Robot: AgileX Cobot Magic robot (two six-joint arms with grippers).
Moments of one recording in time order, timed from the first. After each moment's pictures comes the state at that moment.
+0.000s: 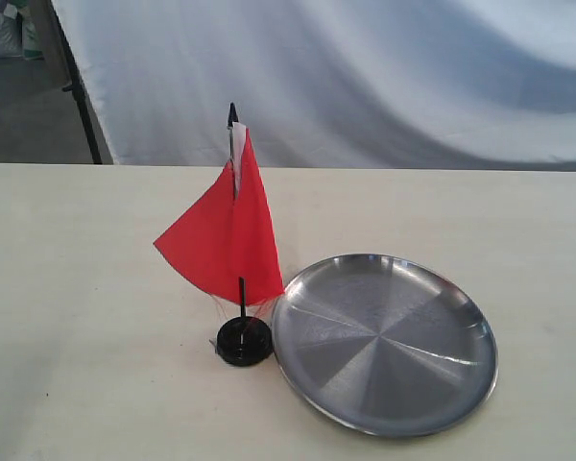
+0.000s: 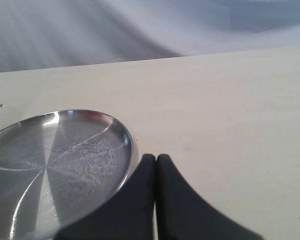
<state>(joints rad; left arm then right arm) -0.02 0.00 0.00 -0.05 -0.35 -0.55 0.12 0.01 0.00 -0.03 0.35 0.13</state>
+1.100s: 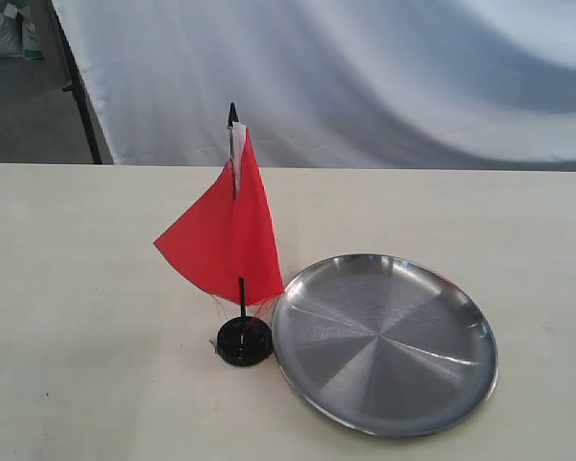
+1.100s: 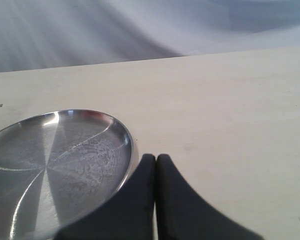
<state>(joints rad) -0.29 0.78 -0.64 0.47 0.16 -0.44 0.12 0.01 0.00 -0.03 0.35 0.13</state>
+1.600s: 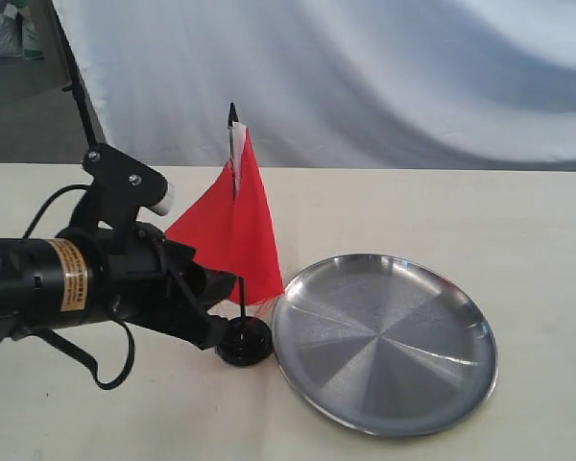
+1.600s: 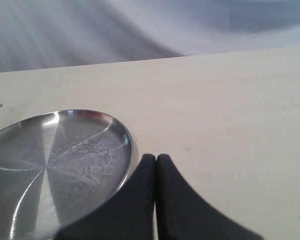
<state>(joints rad) -0.50 1.40 -0.64 0.47 -0.11 -0.44 0.12 0.01 0.00 -0.03 0.35 0.13</state>
